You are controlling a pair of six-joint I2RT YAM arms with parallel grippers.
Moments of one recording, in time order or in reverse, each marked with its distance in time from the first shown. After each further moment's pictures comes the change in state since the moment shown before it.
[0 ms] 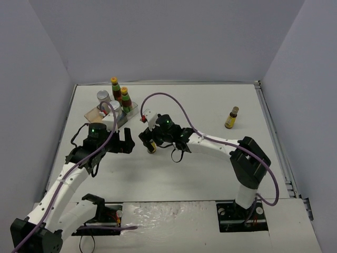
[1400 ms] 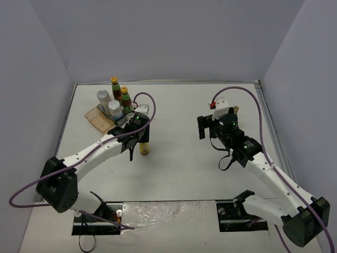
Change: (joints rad) left arm -0.314 0.509 0.245 0.089 -0.440 -0.201; right arm -0.371 -0.757 -0.337 -0.275 0.276 0.075
